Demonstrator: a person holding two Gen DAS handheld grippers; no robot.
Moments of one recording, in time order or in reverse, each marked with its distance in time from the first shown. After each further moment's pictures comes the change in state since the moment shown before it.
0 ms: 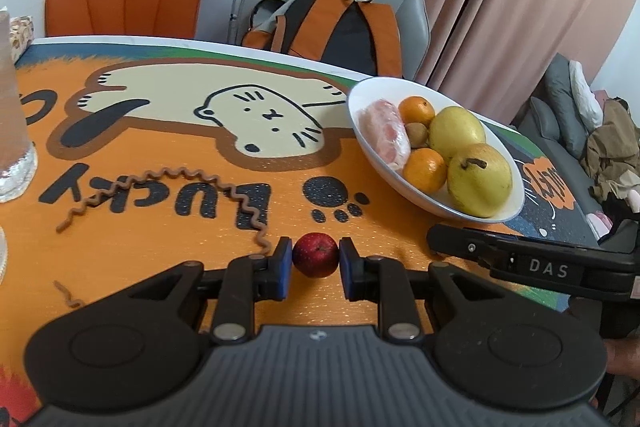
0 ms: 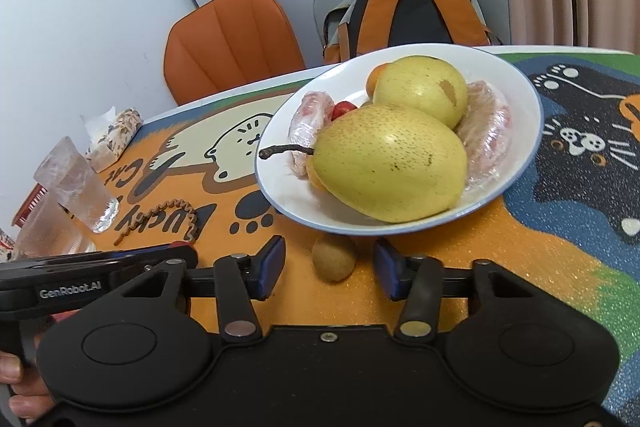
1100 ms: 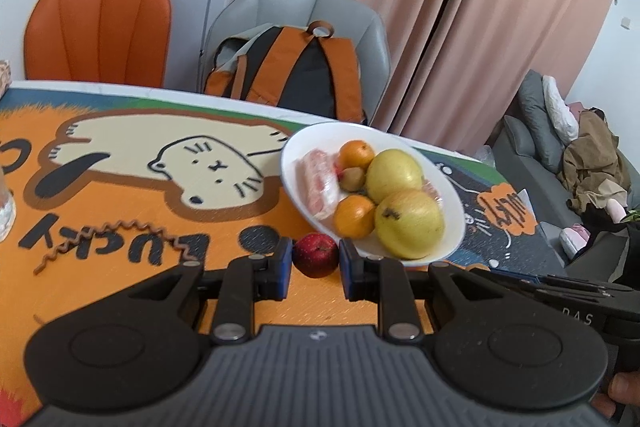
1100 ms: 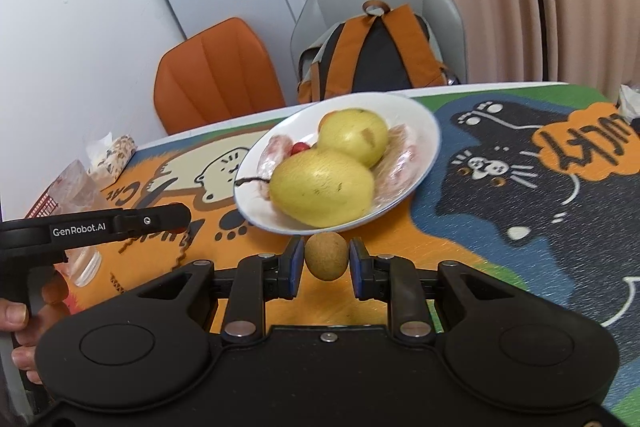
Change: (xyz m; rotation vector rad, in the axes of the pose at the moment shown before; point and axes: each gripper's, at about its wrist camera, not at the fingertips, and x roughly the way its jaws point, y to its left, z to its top) left arm -0.022 -0.045 0.020 0.038 -0.089 -0.061; right arm -0.081 -0.027 0.000 0.009 -0.086 -0.056
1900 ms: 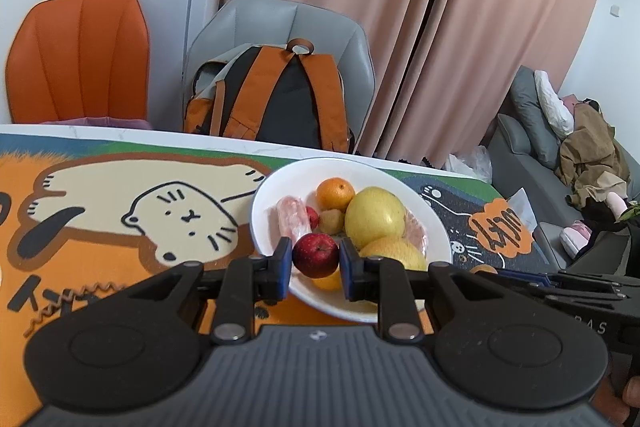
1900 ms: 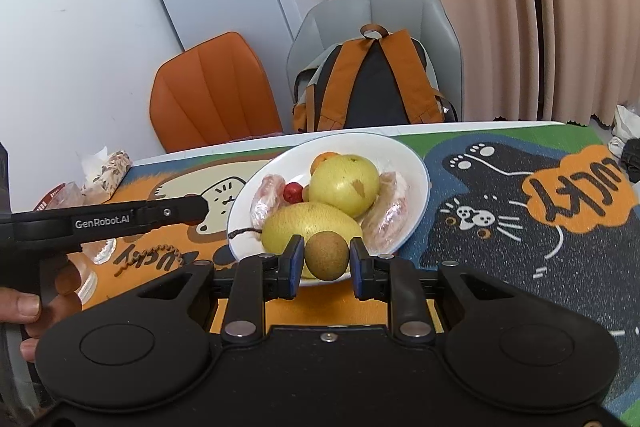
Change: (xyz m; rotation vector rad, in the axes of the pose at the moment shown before) left arm 0.020 -0.022 0.036 0.060 -0.017 -0.006; right arm -0.002 -0.001 0.036 -0.033 -0.024 -0.020
